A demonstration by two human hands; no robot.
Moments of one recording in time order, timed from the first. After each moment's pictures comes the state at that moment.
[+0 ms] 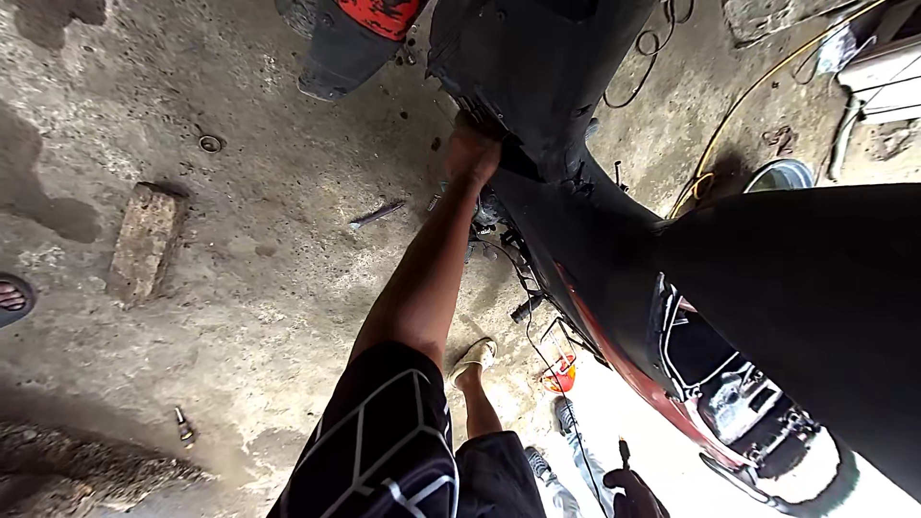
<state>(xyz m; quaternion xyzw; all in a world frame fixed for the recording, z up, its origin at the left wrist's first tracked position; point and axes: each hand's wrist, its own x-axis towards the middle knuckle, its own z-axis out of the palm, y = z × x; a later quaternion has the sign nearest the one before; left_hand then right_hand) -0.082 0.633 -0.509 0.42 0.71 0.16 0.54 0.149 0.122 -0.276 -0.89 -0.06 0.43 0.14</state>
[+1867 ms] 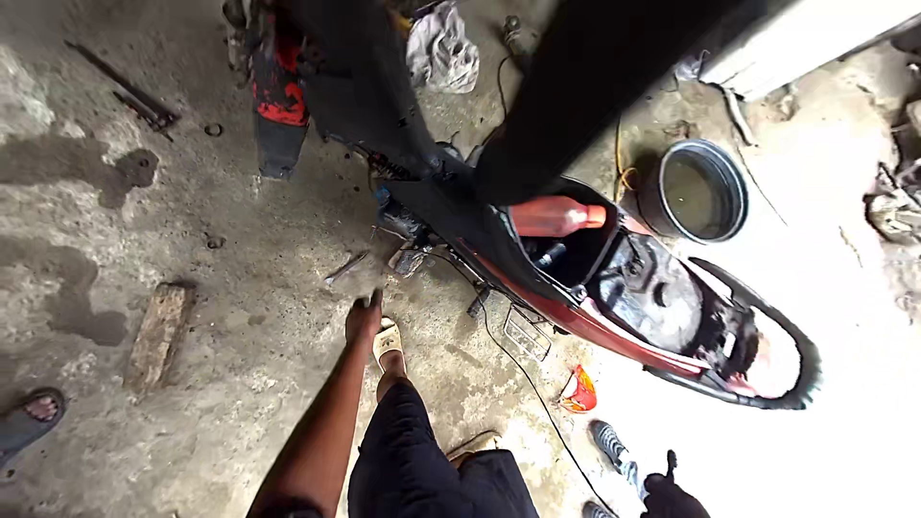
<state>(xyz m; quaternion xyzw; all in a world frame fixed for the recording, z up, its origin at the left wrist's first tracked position) -0.119 0.302 -0.481 0.43 0.76 0.03 0.49 0.281 -0.095 -0.259 -0.80 0.02 0.42 0.43</state>
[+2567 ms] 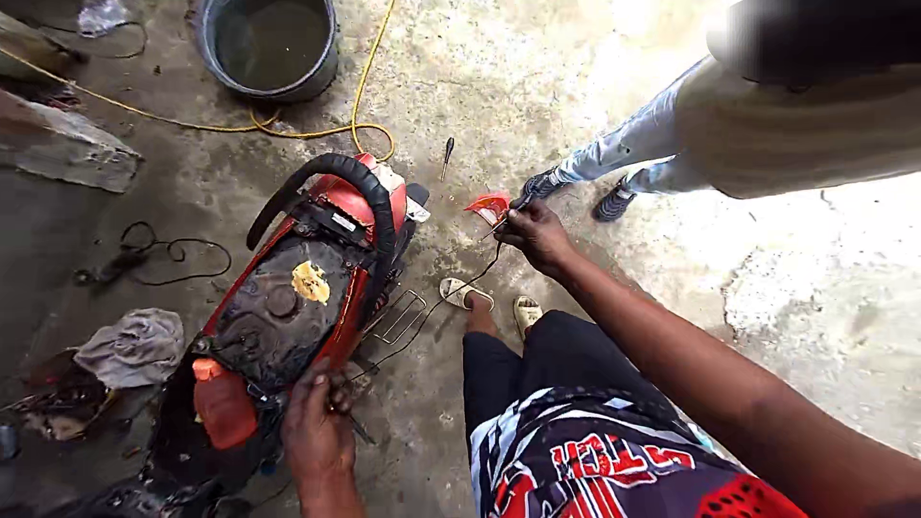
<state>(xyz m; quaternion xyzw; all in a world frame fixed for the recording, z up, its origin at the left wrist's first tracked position) 0.328 0.081 -0.186 0.63 0.44 0.03 0.64 0.517 -0.271 -0.293 -0.50 0.23 0.15 0.82</state>
